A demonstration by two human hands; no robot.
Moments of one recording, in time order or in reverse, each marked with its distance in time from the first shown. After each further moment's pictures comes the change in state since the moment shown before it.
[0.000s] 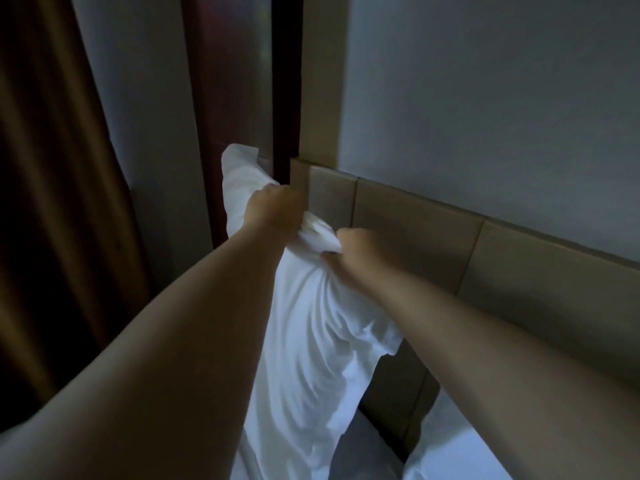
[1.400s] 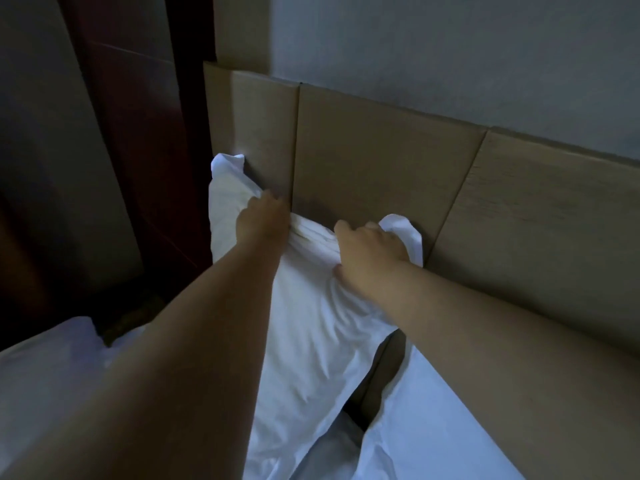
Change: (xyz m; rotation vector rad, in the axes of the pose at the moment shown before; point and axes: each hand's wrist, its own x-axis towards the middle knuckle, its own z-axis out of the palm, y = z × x) left_hand 0.039 0.117 0.206 -0.287 -0.119 -0.047; right_hand 0.019 0.143 0.086 -0.489 -0.218 0.158
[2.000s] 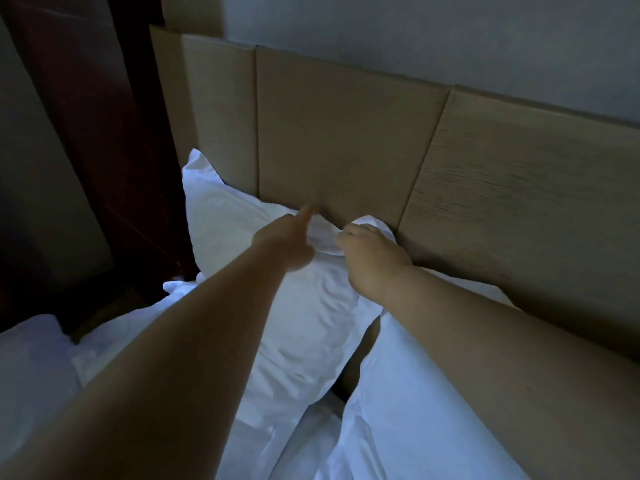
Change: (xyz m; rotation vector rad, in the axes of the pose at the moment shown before) left_hand -0.031 0.055 0.038 -0.325 -0.320 0.189; right_hand -0.020 0.048 0.046 0.091 -0.021 0.024
